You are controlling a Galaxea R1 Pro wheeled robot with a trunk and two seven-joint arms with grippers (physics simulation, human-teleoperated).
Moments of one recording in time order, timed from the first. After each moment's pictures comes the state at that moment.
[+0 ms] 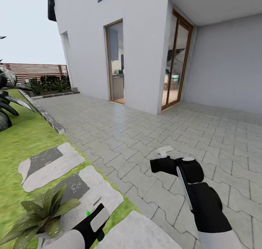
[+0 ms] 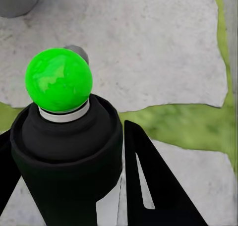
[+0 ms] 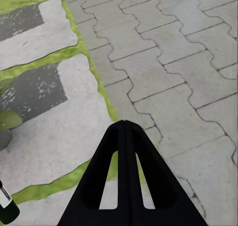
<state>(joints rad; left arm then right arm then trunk) -0.60 -0.14 -0.43 -0.35 1.06 -0.14 0.70 -0.52 0.07 0.10 -1.59 0.21 1.04 0.52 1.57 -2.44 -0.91</state>
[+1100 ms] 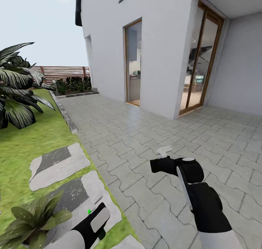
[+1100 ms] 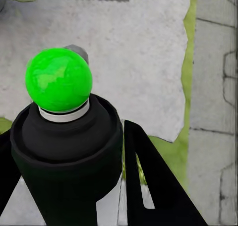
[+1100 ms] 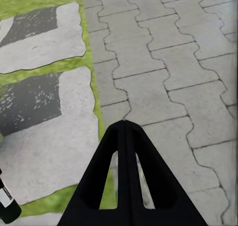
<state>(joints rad) -0.59 -0.14 -0.44 -0.39 1.06 -0.13 0.70 -0.52 0.07 0.10 -1.59 0.21 1.04 0.52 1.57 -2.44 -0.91</state>
